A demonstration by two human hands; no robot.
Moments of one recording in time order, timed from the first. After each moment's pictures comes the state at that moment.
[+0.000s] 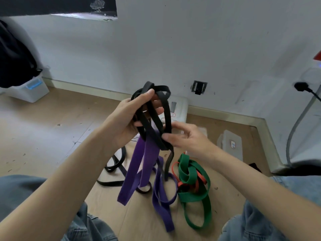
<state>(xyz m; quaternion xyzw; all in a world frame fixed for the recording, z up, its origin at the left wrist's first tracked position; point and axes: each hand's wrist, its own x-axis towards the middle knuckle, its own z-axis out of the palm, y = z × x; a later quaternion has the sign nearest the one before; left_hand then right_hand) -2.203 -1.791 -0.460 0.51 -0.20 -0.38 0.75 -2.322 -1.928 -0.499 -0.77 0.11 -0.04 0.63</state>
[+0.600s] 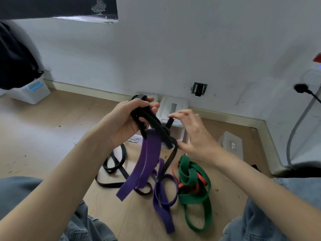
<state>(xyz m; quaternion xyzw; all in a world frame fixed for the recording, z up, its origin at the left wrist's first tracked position) -2.188 -1.788 -0.464 0.44 -0.12 -0.44 0.77 -2.320 -1.947 -0.510 -0.95 0.05 -0.16 0.25</state>
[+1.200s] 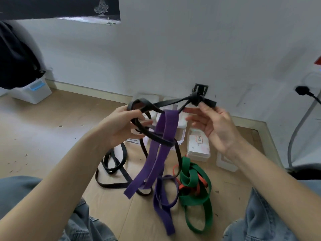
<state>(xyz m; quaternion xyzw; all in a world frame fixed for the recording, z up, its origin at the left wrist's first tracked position) -2.171 -1.782 -0.482 0.57 -0.15 -0.43 0.68 -2.323 -1.960 -0.476 -0.55 0.15 -0.20 0.80</state>
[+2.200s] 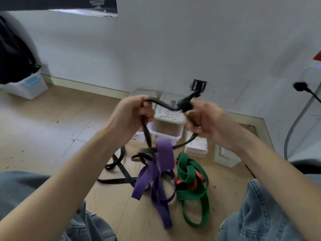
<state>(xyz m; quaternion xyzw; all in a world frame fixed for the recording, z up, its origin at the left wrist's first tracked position) -2.196 -1.799 -0.476 0.50 -0.23 -0.38 0.74 -2.326 -1.973 -0.470 -0.68 0.08 0.01 0.72</state>
